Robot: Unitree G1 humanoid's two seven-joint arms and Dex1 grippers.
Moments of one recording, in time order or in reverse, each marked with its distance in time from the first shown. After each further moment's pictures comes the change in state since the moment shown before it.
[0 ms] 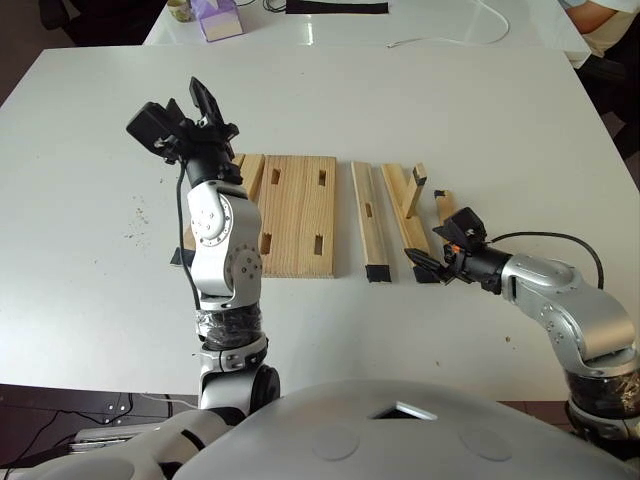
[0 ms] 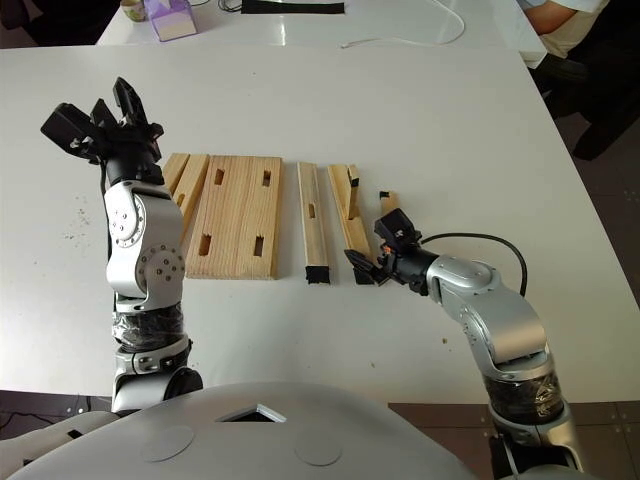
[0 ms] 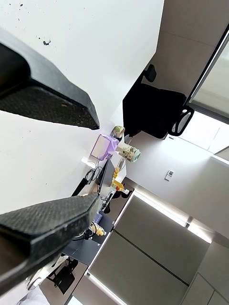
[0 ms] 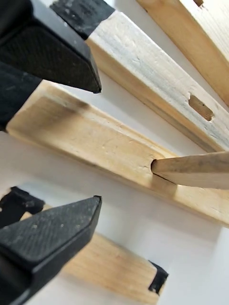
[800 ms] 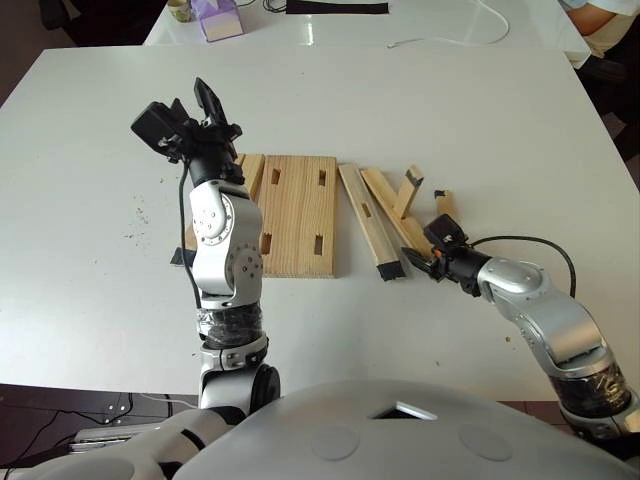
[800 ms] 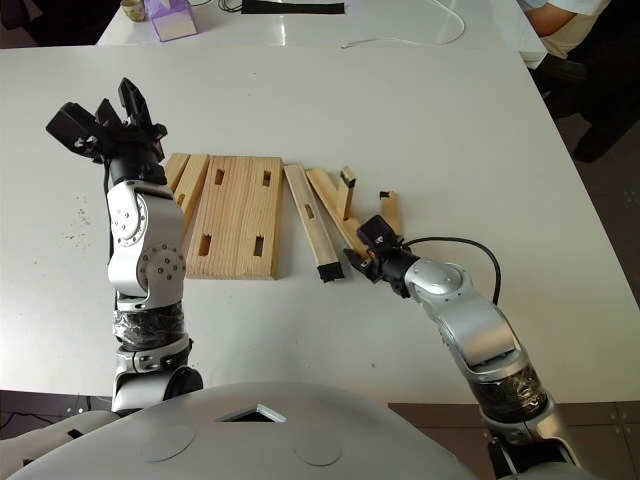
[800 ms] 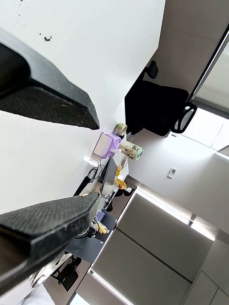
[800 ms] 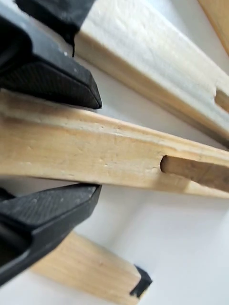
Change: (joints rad) left arm -0.005 0.000 0.001 0.015 0.000 0.003 -0.018; right arm -0.008 -0.026 0.179 0.054 -0.160 -0.123 -0.109
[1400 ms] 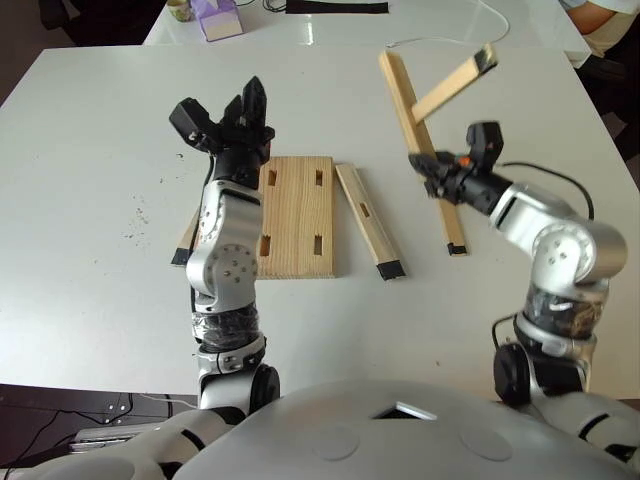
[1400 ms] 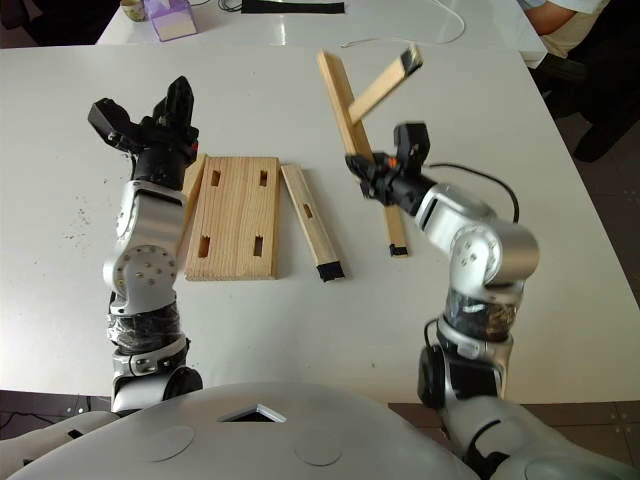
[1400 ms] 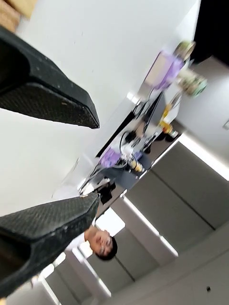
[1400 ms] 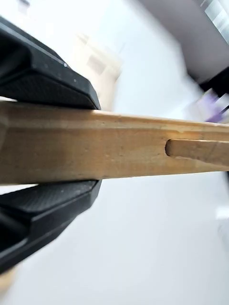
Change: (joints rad) left arm -0.006 0.041 0.085 -0.058 -0.544 0.306 -0.282; right arm -0.479 0.351 -0.577 0.244 0.453 0.242 0.044
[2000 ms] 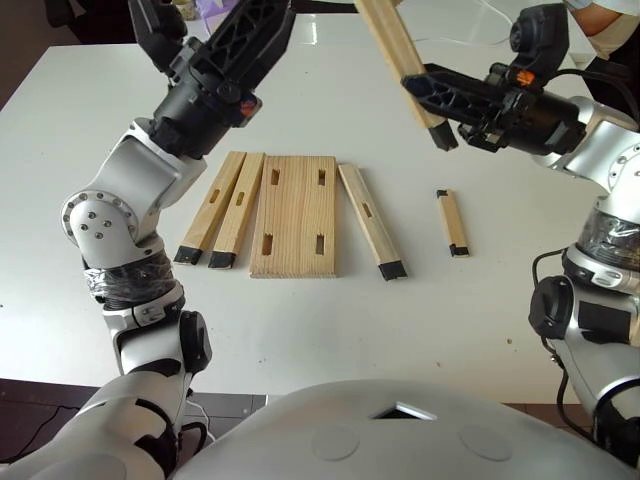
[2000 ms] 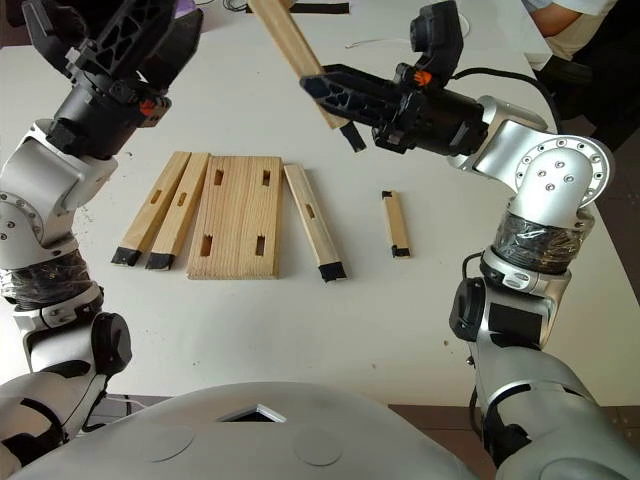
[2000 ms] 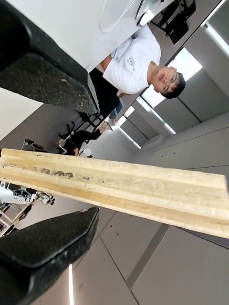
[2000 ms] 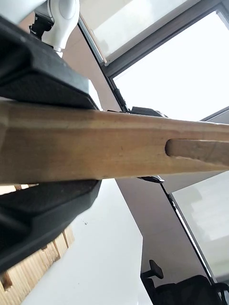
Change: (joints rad) left arm -0.246 0.390 0.107 0.110 -0.851 0.478 -0.245; right arm -0.247 -0.249 0.050 0.175 0.427 0.050 0.498
